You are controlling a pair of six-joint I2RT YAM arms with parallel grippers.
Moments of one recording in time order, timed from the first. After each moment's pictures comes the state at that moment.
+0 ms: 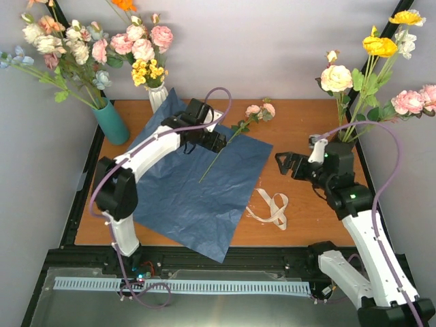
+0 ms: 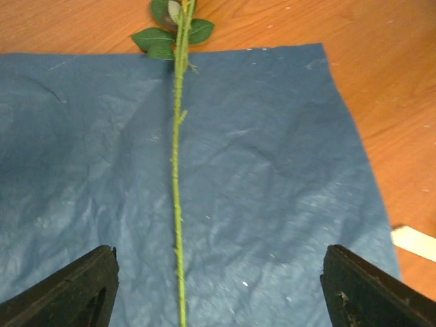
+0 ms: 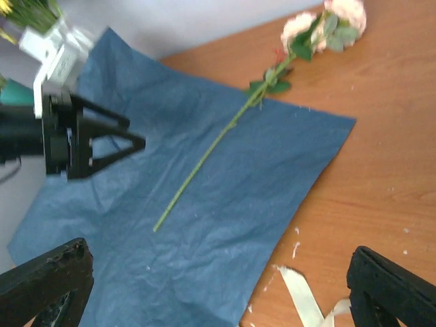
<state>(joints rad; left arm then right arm) -0.55 1.80 1.56 -0.65 0.17 -0.04 0.17 0.80 0.92 -0.62 -0.32 0.43</state>
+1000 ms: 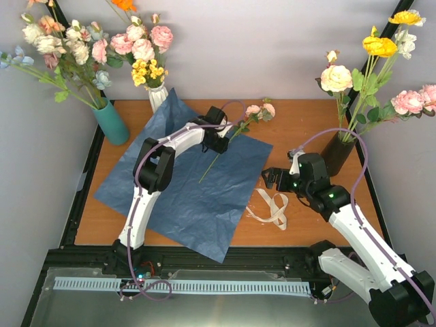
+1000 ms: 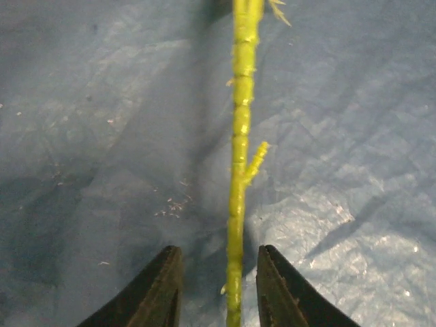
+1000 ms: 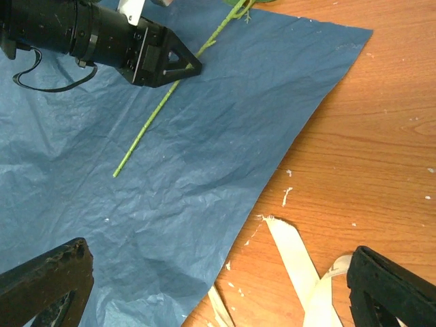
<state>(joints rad) -0.51 2.38 1.94 -0.67 0.15 0.01 0.39 0.88 0.72 -0.53 -0.17 0.46</state>
